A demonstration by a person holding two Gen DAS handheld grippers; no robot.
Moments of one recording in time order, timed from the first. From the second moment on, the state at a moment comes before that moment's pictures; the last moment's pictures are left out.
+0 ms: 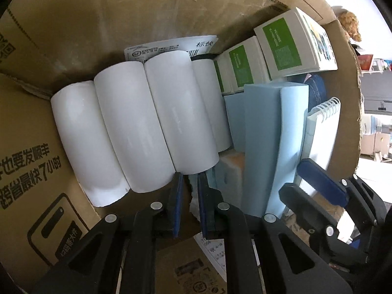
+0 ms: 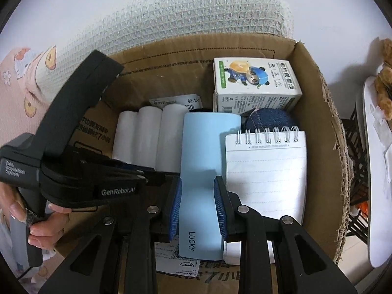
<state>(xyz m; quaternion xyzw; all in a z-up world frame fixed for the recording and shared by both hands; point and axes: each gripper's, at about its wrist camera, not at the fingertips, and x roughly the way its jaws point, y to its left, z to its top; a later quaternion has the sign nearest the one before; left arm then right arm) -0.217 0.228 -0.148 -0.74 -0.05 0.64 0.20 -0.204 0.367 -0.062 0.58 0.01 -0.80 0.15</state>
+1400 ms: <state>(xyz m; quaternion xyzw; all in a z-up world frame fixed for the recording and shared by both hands) -0.089 -0.017 -0.056 -0.40 -0.17 0.90 0.05 -0.117 0.249 -0.017 0.45 0.01 -0.87 0.20</state>
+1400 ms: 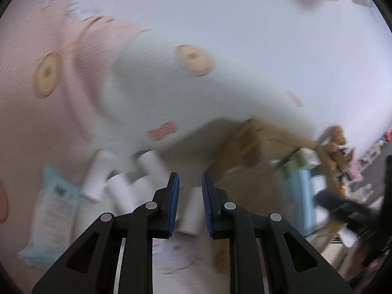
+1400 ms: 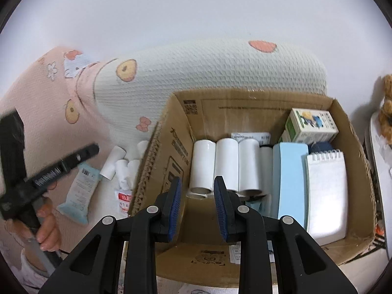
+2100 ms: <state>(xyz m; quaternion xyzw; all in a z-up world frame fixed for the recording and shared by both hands) -0.019 -0.062 -0.150 -0.47 -0.15 0.87 0.03 -0.037 0.175 -0.003 0.28 0.06 -0.92 0.26</state>
